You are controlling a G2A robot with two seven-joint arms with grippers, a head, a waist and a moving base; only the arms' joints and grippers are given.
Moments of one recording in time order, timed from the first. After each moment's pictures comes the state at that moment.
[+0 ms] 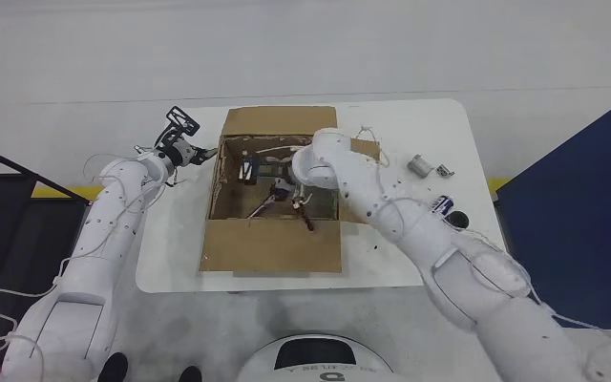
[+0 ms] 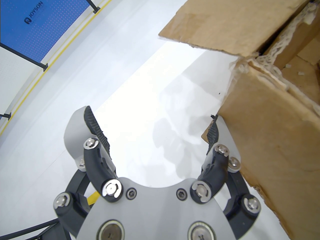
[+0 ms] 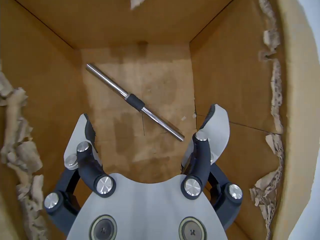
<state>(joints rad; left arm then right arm) 0.87 -1.11 -1.20 -0.83 1.58 -0.51 0.09 -0.55 -1.57 0.52 -0.92 -1.13 -0.66 0.78</state>
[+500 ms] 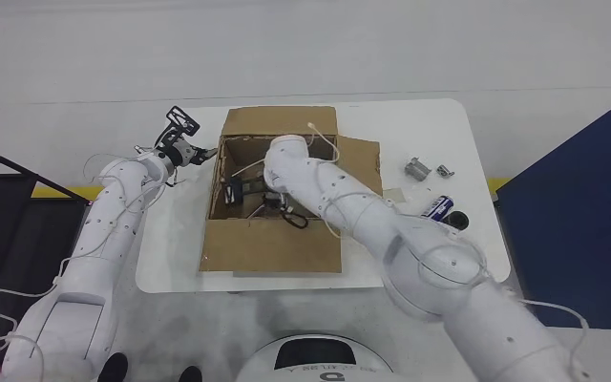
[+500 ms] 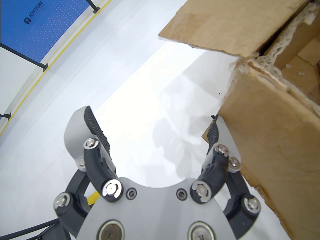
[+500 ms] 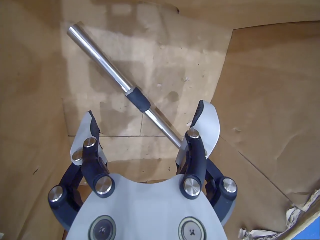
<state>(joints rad) 0.87 -1.11 -1.20 -0.83 1.58 -0.51 0.09 -0.41 -1.83 0.28 -0.49 -1.24 -0.74 0.65</state>
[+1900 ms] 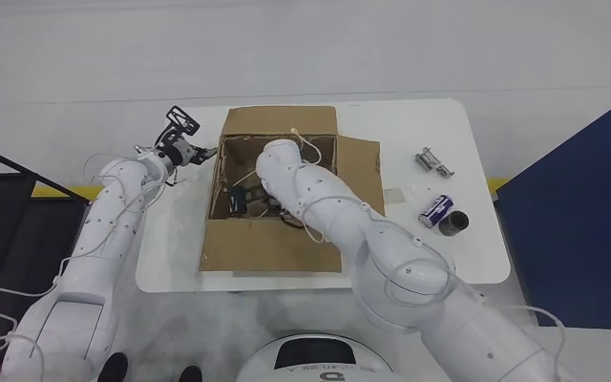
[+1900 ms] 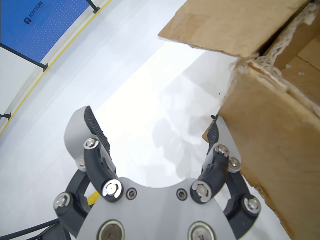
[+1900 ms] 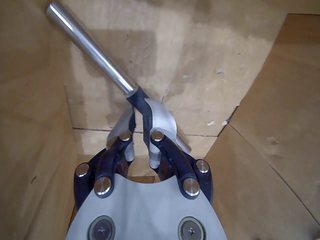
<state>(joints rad) 0.87 -1.11 -1.20 -0.83 1.58 -0.51 0.09 -0.37 -2.00 0.22 -0.17 -1.28 -0.85 0.55</state>
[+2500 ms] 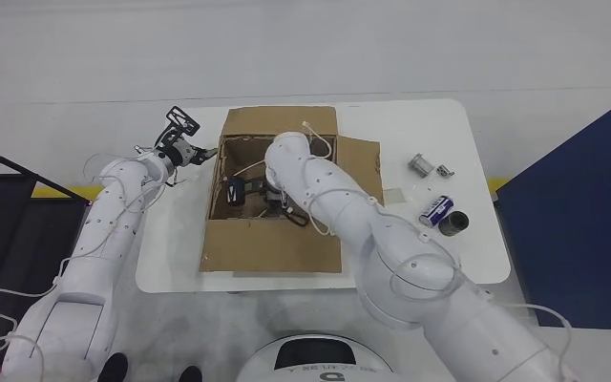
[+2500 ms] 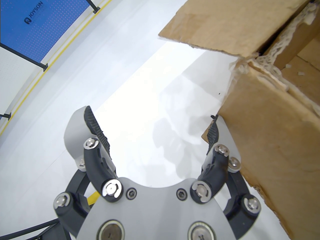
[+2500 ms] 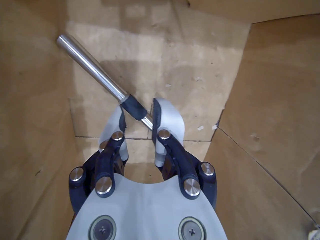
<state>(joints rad) 0.87 -1.11 -1.20 -0.83 1.58 -0.51 0.09 -0.36 -1.98 0.25 -0.16 -1.26 -0.86 0.48</state>
